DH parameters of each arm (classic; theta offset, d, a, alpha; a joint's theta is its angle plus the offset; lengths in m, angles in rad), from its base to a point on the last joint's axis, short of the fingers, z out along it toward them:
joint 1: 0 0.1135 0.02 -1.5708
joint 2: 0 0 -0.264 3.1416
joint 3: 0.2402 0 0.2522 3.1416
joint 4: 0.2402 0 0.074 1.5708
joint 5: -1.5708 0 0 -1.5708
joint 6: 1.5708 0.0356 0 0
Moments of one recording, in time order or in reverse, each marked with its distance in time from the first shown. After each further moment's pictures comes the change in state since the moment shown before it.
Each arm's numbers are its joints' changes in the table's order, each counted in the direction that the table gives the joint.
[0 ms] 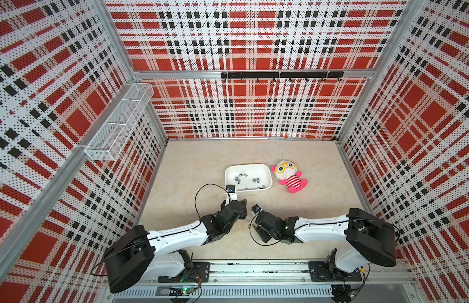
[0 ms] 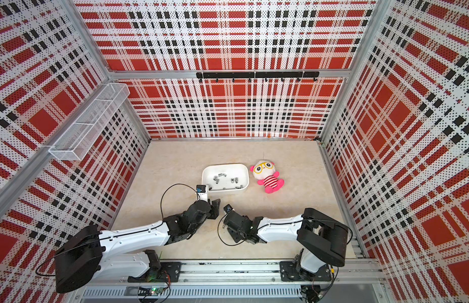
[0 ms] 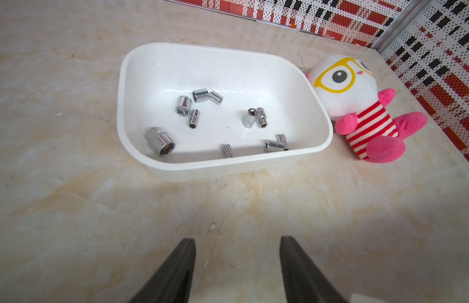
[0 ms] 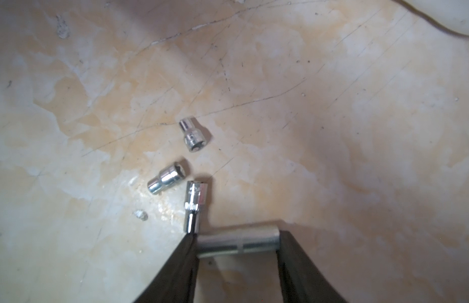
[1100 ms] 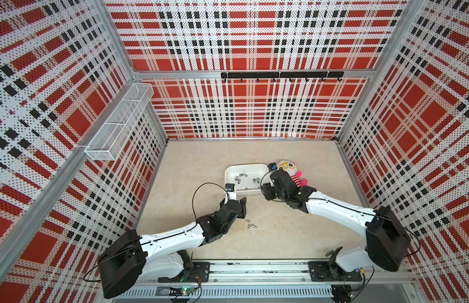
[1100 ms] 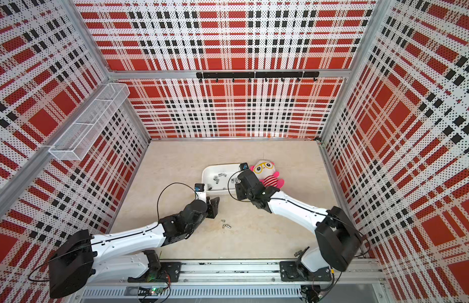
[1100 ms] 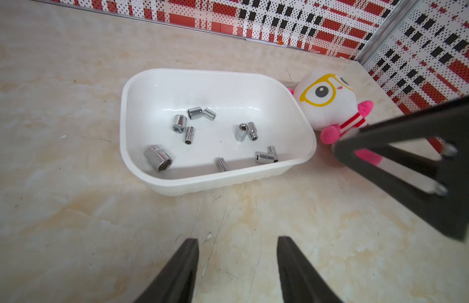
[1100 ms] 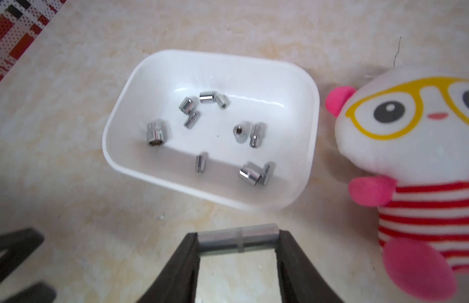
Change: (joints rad) left arm 0.000 -0.076 0.000 -0.002 0.000 0.059; right arm -0.393 -0.018 0.364 0.098 0.057 -0.018
